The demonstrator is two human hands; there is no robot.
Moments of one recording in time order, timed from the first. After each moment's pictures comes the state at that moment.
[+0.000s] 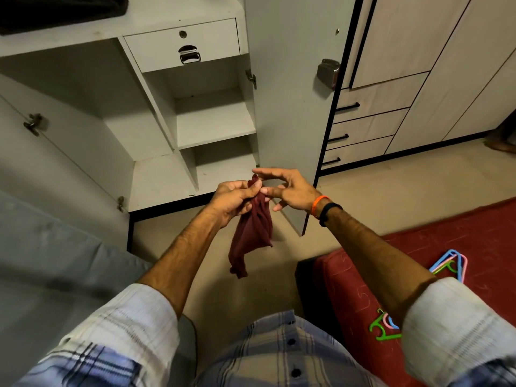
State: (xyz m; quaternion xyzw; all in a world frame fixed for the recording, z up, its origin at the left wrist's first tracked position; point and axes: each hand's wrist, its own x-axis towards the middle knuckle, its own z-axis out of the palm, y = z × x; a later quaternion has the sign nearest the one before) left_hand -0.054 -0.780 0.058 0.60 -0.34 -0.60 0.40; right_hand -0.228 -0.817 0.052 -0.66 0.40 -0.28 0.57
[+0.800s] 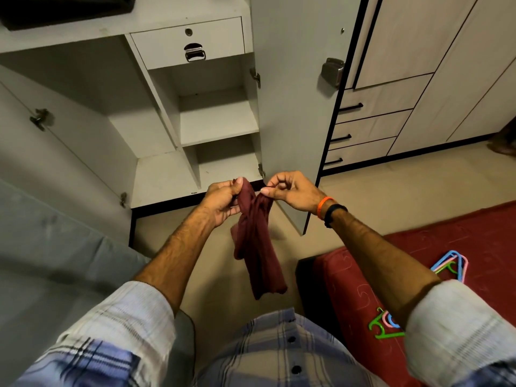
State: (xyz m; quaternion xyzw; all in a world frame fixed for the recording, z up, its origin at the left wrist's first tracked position) left_hand -0.035 -0.778 0.045 0.62 -0.25 -0.59 0.45; right_hand -0.228 -0.810 0.046 -0.70 0.41 -0.27 0.52
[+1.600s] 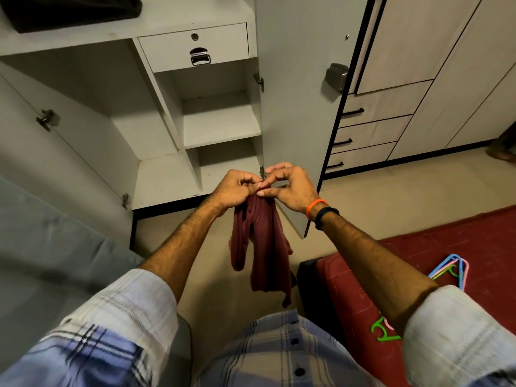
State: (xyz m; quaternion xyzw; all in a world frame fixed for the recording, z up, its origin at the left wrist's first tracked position) left_hand -0.031 -0.785 0.063 0.60 -0.61 -0.41 0.32; right_hand -0.203 -0.797 0.063 -0.71 0.49 -0.33 0.39
